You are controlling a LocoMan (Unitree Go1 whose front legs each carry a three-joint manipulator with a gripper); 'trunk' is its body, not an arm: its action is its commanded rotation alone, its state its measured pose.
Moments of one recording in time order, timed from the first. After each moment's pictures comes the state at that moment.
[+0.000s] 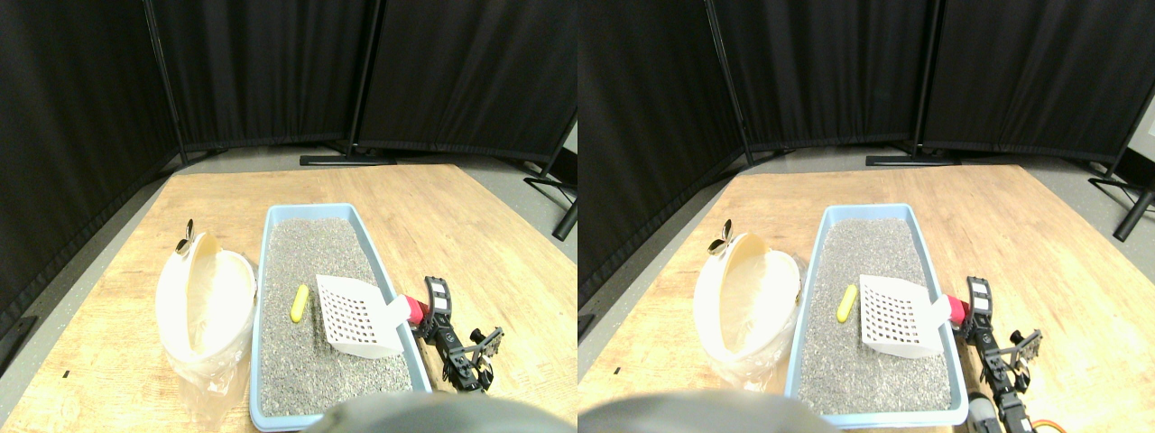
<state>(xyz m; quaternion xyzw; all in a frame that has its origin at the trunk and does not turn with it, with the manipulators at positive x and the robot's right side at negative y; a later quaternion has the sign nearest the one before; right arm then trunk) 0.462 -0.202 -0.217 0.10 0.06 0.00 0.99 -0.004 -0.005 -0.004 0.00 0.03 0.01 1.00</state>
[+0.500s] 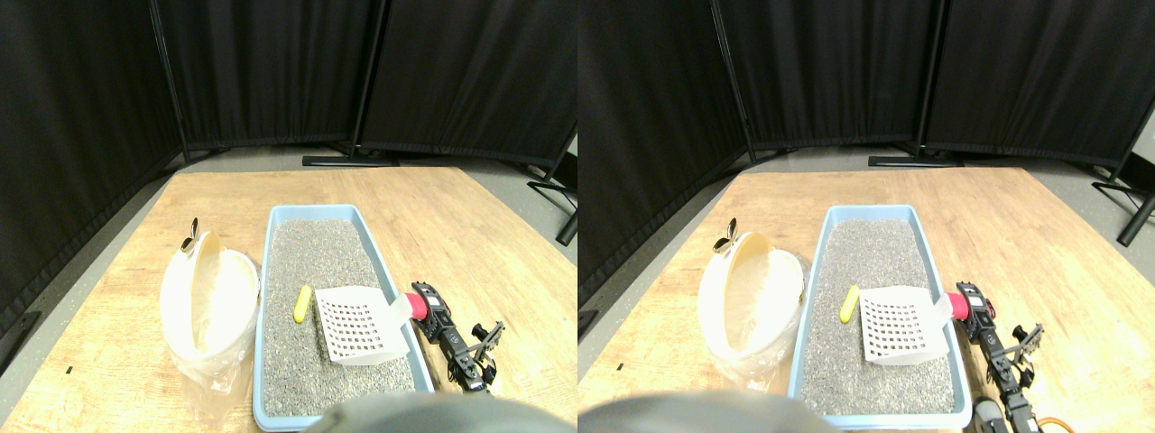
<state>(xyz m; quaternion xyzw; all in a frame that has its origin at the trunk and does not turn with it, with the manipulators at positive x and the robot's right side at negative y) 0.465 -0.202 -0.214 0.11 0.04 0.06 0.99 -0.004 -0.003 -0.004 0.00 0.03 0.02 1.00</state>
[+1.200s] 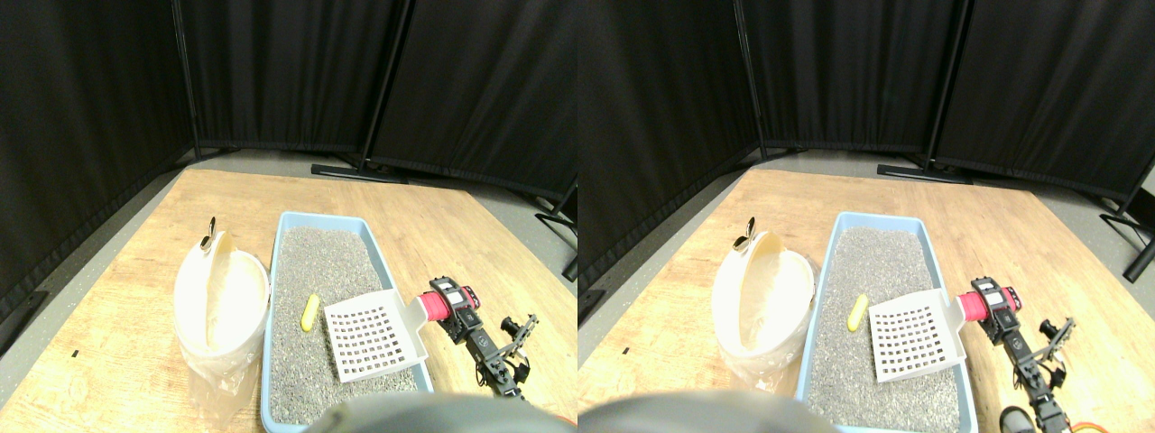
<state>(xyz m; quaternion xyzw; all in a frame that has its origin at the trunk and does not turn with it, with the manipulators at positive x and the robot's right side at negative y) 0.469 -0.198 -0.155 -0.02 -0.02 0.12 0.99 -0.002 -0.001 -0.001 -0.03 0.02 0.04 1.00</state>
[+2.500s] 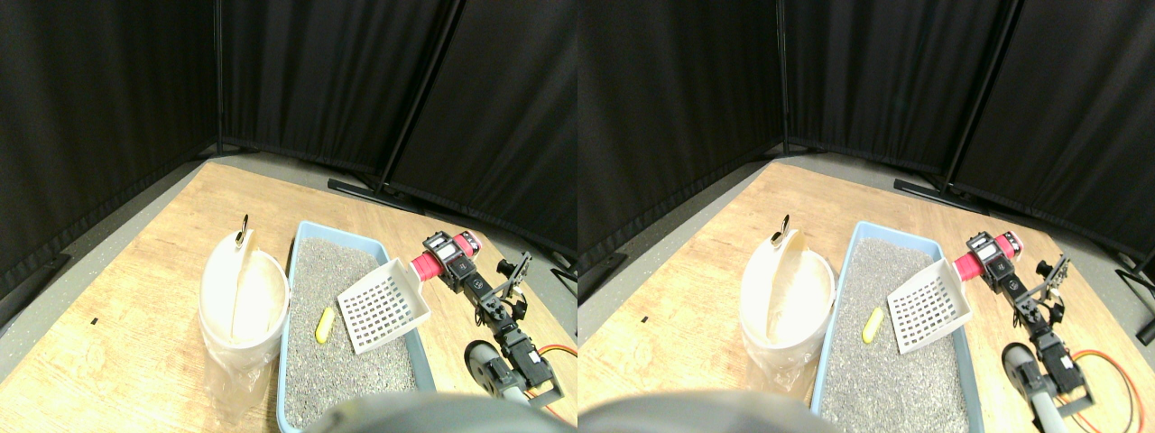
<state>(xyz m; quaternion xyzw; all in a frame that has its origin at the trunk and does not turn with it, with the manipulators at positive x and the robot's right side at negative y) 0.529 -0.153 -0.096 -0.27 -0.06 0.17 0.94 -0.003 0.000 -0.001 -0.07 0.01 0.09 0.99</state>
